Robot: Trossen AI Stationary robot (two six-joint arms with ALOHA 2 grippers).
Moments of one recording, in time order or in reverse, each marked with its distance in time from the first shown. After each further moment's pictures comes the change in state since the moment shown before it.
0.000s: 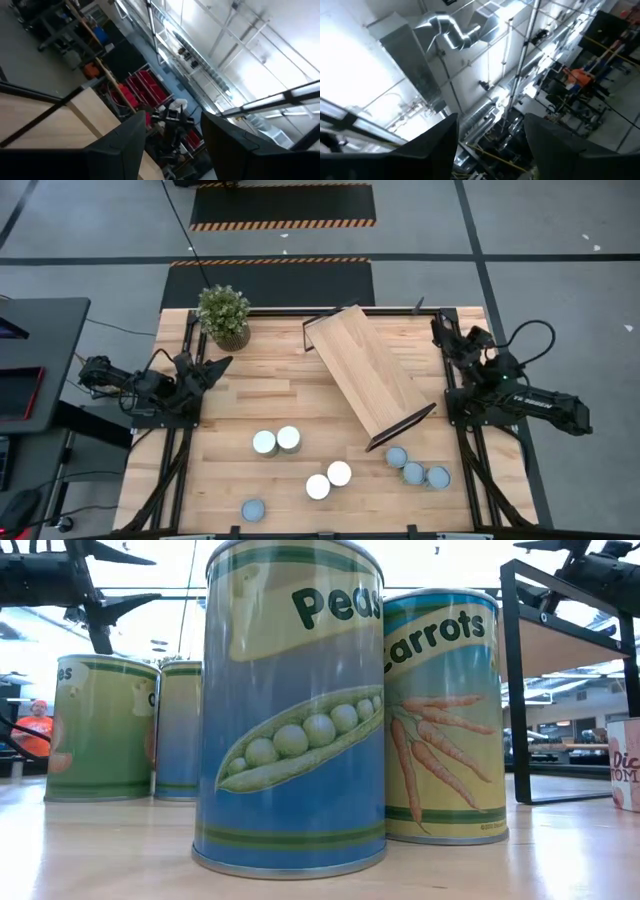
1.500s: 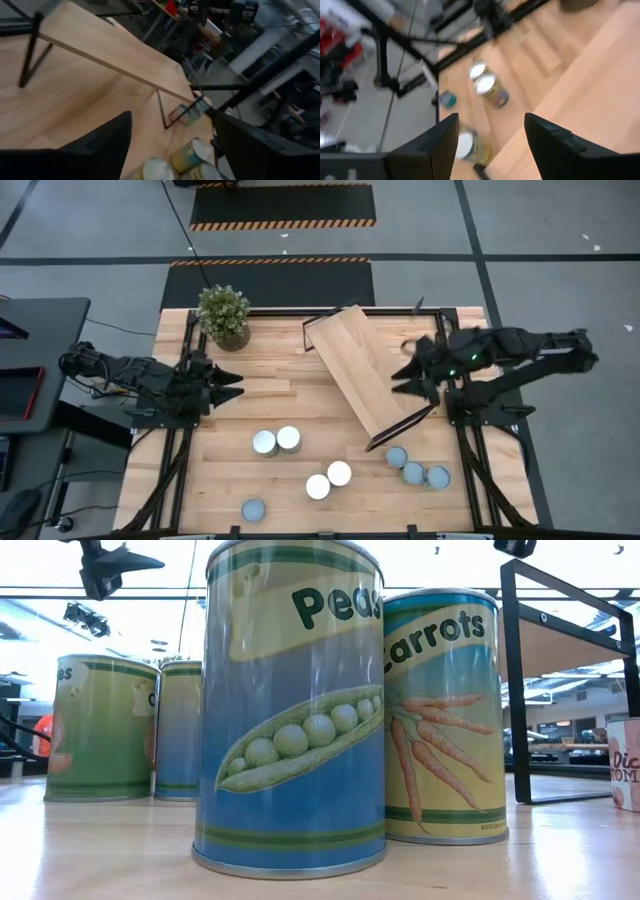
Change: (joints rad) left arm -0.001 0.394 0.606 -0.906 0.376 -0.121; right arm 0.539 0.760 1.067 -1.439 -0.208 -0.195
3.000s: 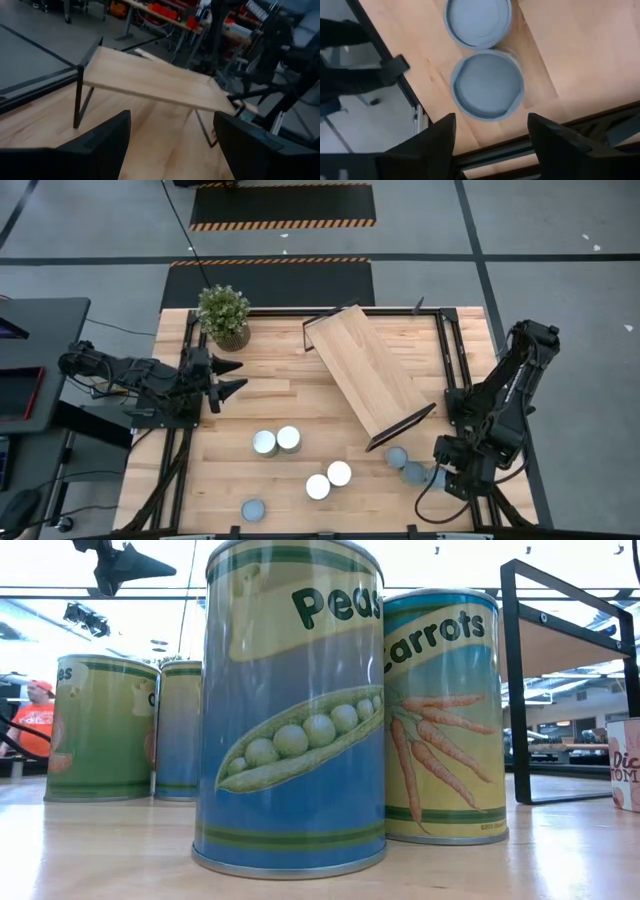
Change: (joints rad) left arm 0.001 0.036 0.001 0.029 -0.194 0.267; right arm 0.896 0.360 -0.159 -0.311 -0.008 0.924
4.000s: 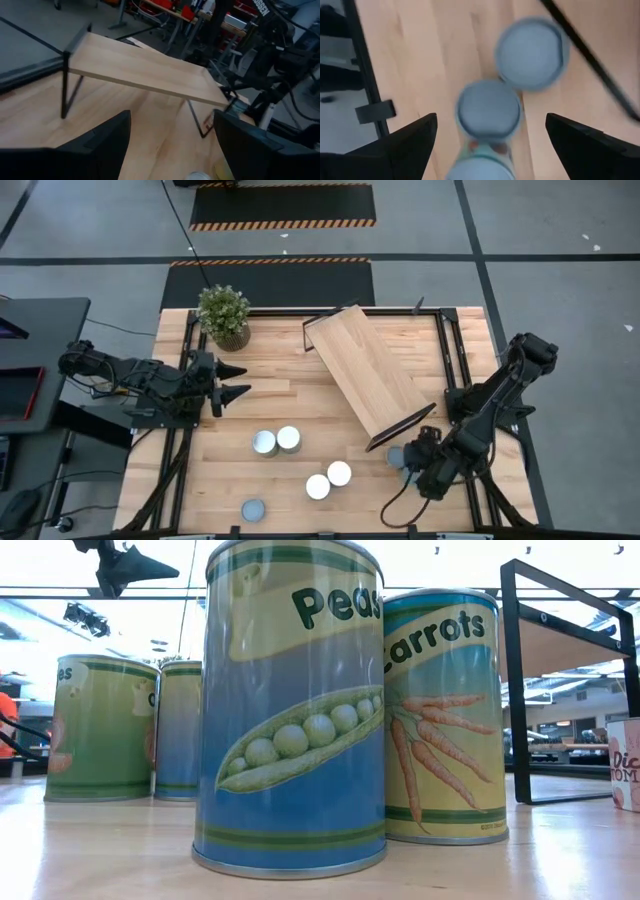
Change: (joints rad) left arm 0.002 0.042 0.000 0.010 0.068 -0.053; right arm -0.213 0.197 0.095 0.073 0.121 -0.541
